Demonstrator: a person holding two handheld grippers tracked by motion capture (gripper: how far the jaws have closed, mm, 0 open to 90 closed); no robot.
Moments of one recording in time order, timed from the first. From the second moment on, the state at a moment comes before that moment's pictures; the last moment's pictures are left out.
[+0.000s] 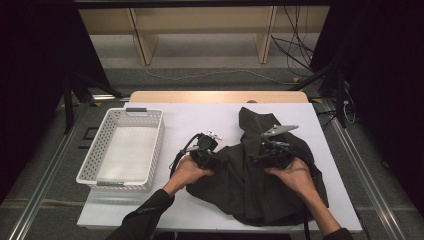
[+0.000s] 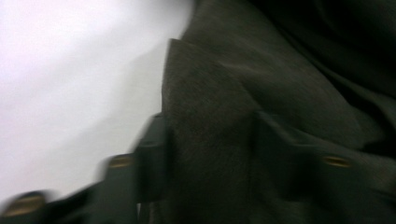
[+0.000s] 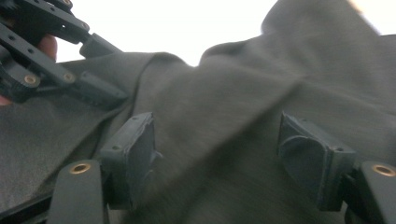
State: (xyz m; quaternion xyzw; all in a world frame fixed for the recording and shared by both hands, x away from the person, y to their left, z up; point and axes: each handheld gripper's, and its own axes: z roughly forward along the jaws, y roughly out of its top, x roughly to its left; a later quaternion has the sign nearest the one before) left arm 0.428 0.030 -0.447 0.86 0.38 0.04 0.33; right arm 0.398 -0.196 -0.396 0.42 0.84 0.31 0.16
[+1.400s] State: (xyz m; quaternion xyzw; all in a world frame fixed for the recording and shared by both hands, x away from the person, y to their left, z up) left arm 0.353 0.052 -0.453 0.87 0.34 -0.03 0.36; right arm 0.377 -0.372 -0.425 0.55 0.76 0.24 0.22
